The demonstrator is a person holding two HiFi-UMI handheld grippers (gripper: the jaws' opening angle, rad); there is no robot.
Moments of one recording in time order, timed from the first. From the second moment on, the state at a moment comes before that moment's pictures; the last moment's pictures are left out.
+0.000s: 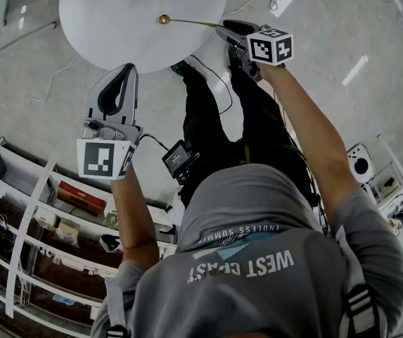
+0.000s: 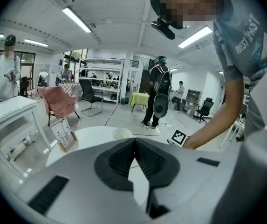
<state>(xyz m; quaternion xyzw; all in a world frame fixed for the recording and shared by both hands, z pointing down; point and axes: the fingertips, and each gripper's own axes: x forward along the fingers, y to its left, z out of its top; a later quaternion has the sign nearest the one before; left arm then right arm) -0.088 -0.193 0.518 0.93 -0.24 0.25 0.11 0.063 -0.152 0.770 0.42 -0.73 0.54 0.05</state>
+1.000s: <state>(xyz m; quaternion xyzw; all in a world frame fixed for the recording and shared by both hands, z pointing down) -0.101 -0.191 0.493 0.93 -0.26 0.23 0.09 0.047 -0.150 0.715 0.37 -0.77 0.53 0.01</state>
